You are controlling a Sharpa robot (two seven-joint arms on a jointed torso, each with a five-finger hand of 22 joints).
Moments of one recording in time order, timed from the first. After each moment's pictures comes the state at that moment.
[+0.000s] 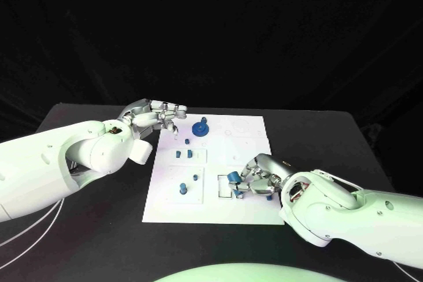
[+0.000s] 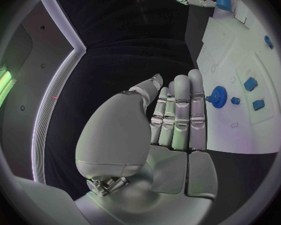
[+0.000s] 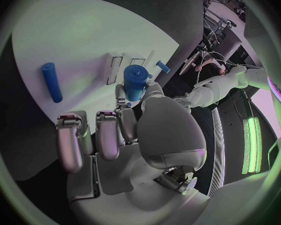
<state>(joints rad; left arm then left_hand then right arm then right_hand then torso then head) 1.21 -0.91 0.01 1.59 -0.13 -0.25 0.12 1.40 -0.15 0.40 0.03 0.06 1.06 0.18 0.07 0.07 1.11 0.11 0.25 0.15 1.18 0.02 0.91 0.51 0.17 1.06 0.11 0.79 0.58 1.04 -0.94 -0.11 1.95 -1.36 -0.52 -0.61 1.22 -0.02 -0.16 0.29 0.51 1.06 0.07 0.33 0.43 1.43 -0.02 1.32 1.31 1.47 -0.07 1.48 1.31 0.02 1.47 0.05 1.55 1.31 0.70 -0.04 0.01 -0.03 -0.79</state>
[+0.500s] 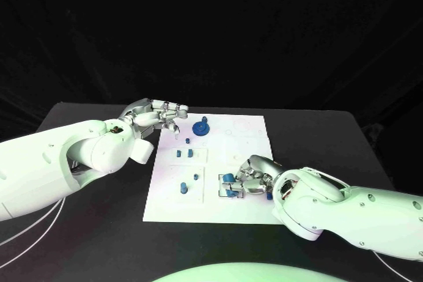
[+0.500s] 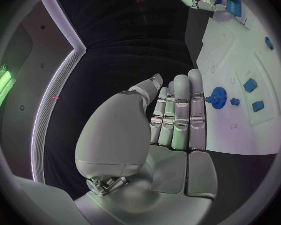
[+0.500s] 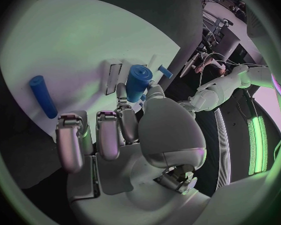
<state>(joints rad) 1.21 -0.91 0.01 1.59 -0.13 -0.25 0.12 1.40 -0.15 0.40 0.03 0.06 1.06 0.18 0.07 0.07 1.11 0.11 0.25 0.15 1.18 0.02 0.91 0.51 0.17 1.06 0.11 0.79 0.58 1.04 -0.87 -0.11 1.88 -1.30 -0.47 -0.60 1.18 -0.01 -0.19 0.29 0.47 1.08 0.05 0.34 0.44 1.44 -0.03 1.32 1.31 1.47 -0.08 1.48 1.31 0.02 1.47 0.04 1.55 1.31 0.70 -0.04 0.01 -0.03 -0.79</state>
